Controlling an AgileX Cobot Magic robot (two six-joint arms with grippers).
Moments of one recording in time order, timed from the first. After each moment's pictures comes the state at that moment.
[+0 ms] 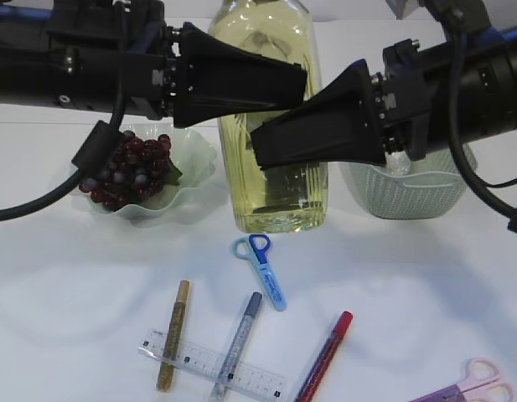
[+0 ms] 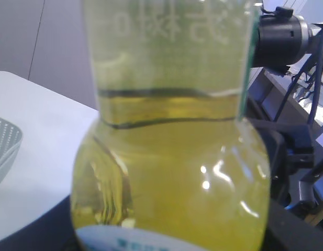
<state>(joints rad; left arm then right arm) -0.41 1.61 -1.08 -1.69 1.09 1.59 0.25 1.47 -1.01 1.34 1.17 -1.22</state>
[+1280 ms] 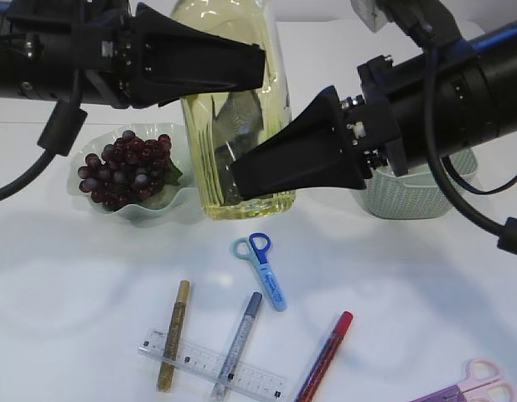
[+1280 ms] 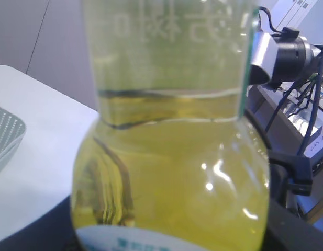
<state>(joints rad) -0.32 1.60 -1.08 -1.67 1.17 1.52 0.33 1.47 -1.04 1.25 1.11 -1.15</state>
